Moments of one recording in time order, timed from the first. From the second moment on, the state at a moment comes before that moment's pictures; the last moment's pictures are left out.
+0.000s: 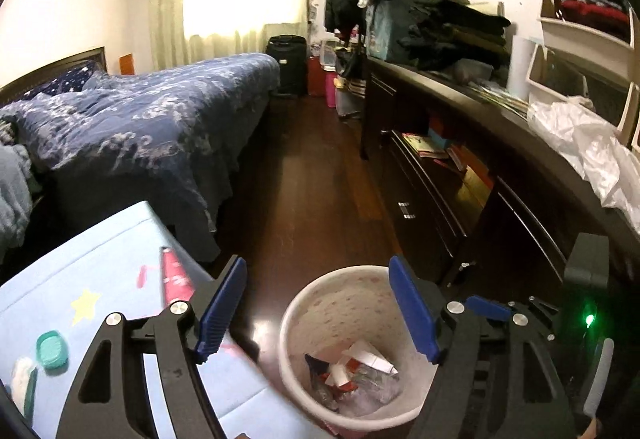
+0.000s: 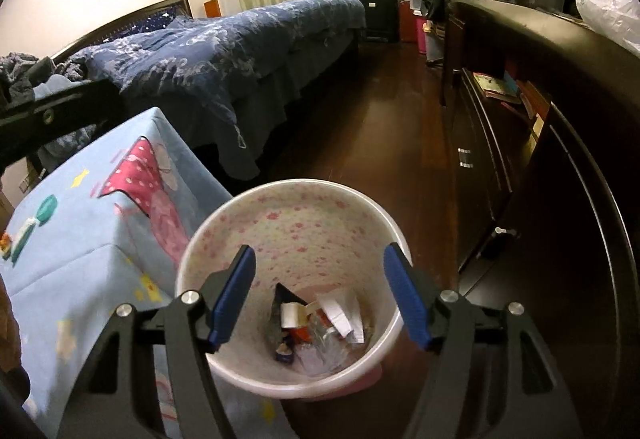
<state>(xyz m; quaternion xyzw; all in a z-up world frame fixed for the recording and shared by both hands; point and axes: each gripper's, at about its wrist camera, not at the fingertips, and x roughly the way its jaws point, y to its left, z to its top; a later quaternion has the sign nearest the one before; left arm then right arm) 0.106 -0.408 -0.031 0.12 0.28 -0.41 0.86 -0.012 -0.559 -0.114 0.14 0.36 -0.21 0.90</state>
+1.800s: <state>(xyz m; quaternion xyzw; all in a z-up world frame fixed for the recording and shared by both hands) 0.222 -0.112 -0.081 0.11 0.38 -0.24 0.88 0.119 -0.298 -0.044 0.04 0.38 0.06 0.92</state>
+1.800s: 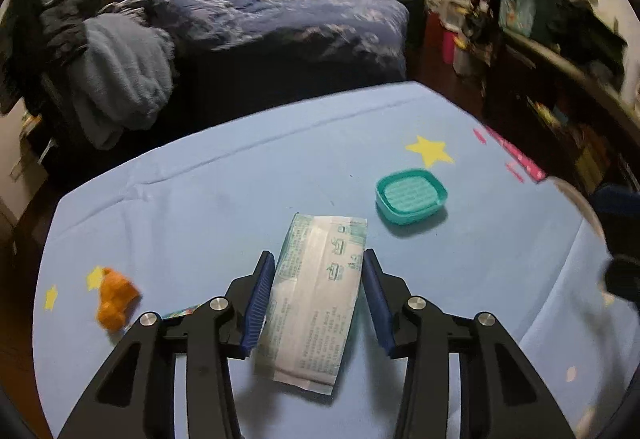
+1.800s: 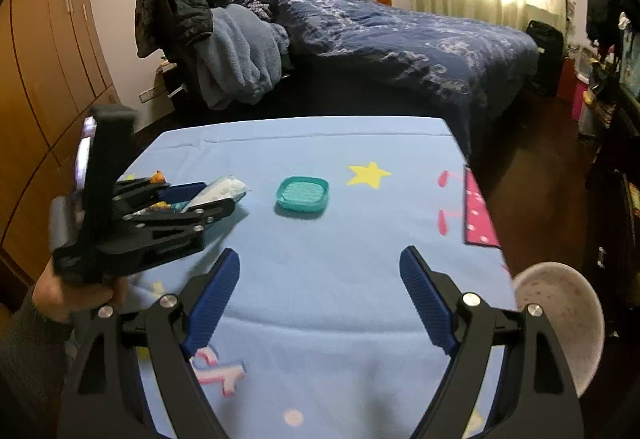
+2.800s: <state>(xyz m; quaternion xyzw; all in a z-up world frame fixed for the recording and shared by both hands) 0.198 -0.031 -0.048 0.06 0.35 -0.13 0.92 0.245 -0.244 -0.105 0.00 0.45 0.01 0.89</state>
